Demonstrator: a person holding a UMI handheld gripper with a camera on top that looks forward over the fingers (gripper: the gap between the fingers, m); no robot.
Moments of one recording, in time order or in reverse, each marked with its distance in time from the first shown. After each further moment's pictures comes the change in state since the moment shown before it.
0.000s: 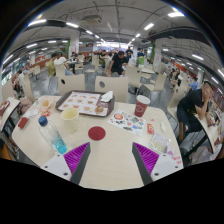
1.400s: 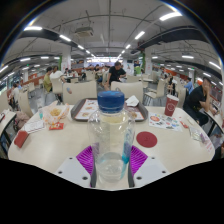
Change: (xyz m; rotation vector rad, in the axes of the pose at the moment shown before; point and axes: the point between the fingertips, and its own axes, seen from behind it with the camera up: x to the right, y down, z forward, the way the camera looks) arm -0.223 0.003 0.125 0.181 0.061 0.116
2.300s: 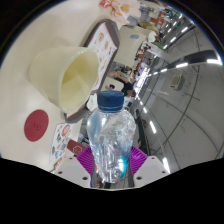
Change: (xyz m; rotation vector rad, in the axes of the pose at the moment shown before) arm 0.143 -0.182 0.084 -0.048 0.646 -1.824
